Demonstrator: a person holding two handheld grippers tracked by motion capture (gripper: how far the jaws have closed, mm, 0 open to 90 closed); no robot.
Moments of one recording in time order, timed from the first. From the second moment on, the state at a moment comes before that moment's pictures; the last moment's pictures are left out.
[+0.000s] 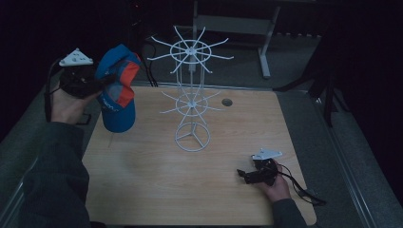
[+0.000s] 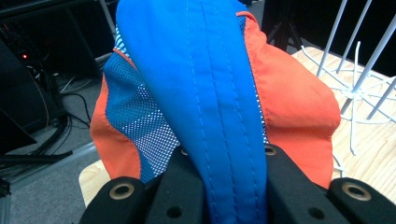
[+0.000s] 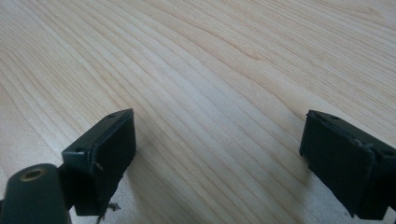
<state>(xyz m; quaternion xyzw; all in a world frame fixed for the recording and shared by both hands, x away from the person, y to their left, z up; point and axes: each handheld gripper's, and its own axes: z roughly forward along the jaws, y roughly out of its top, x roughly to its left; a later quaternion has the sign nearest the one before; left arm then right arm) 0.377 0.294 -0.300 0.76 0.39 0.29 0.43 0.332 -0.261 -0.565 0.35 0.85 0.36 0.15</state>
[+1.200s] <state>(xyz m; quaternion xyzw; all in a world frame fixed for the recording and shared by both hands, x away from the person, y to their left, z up) 0.377 0.290 -0.263 0.75 0.37 0.30 0.46 0.332 -0.261 -0.565 0.35 0.85 0.36 0.15</state>
